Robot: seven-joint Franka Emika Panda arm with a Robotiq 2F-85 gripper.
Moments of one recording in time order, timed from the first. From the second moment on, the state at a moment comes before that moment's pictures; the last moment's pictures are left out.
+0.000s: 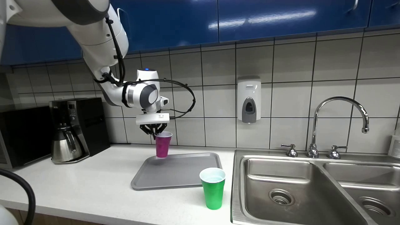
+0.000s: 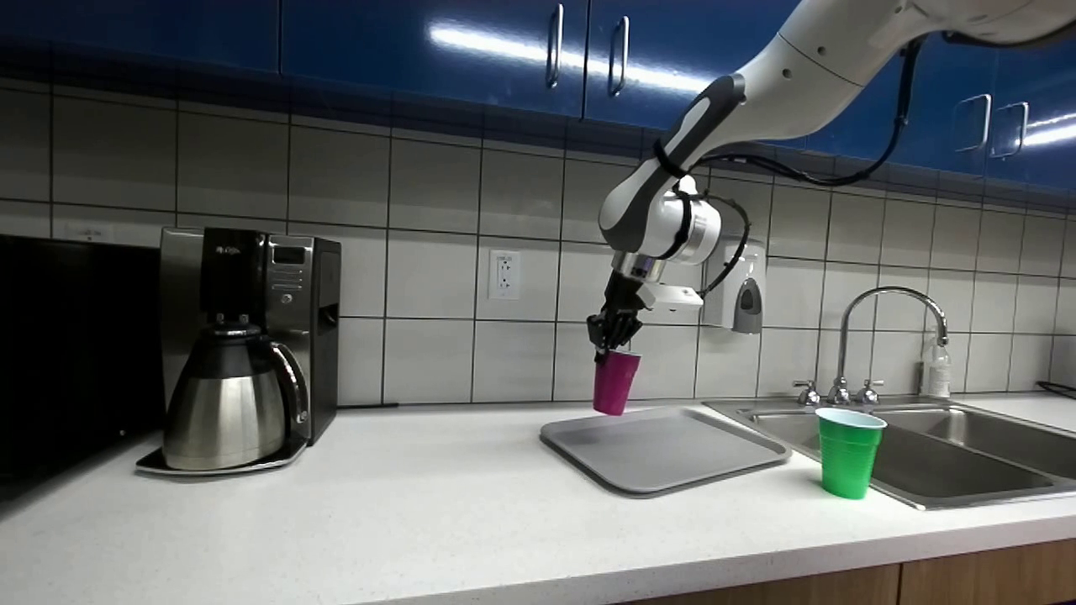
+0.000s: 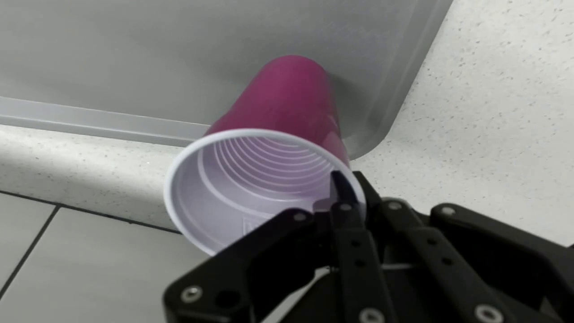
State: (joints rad) arm -0.04 0.36 0.19 -1.95 0.12 2.65 -0.46
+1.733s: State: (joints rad) arm 0.07 0.37 0.32 -2.00 0.11 2.65 -0.57
